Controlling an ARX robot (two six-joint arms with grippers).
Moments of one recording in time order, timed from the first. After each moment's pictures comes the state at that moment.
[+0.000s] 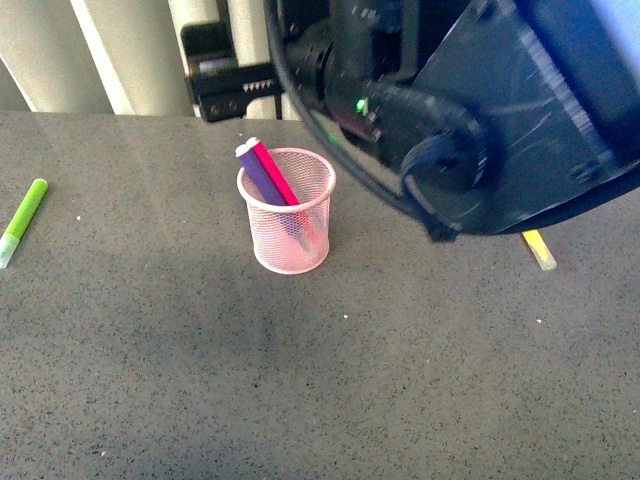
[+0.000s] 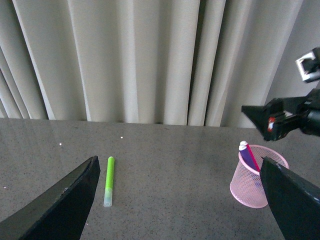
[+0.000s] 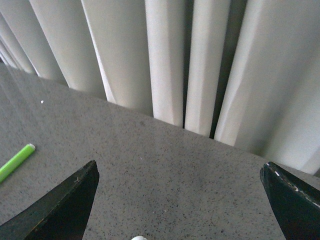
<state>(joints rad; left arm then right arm) 0.00 0.00 0.01 0.00 0.00 -0.01 0.57 2.17 1.15 0.85 0.05 0.05</state>
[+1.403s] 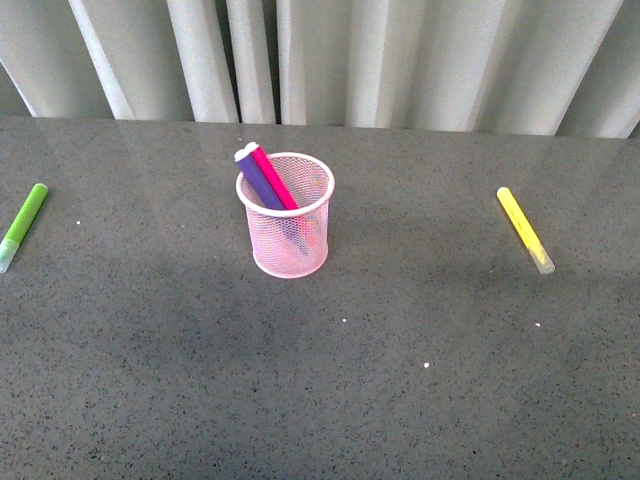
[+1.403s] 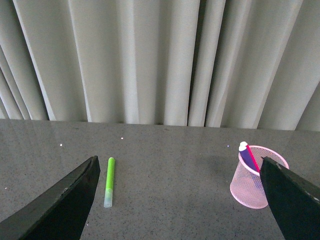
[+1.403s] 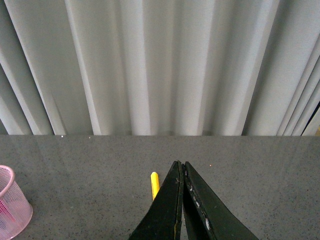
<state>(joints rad) 0.00 0.00 0.01 0.00 0.00 -0.01 0.13 1.07 0.08 0.97 0.12 0.00</state>
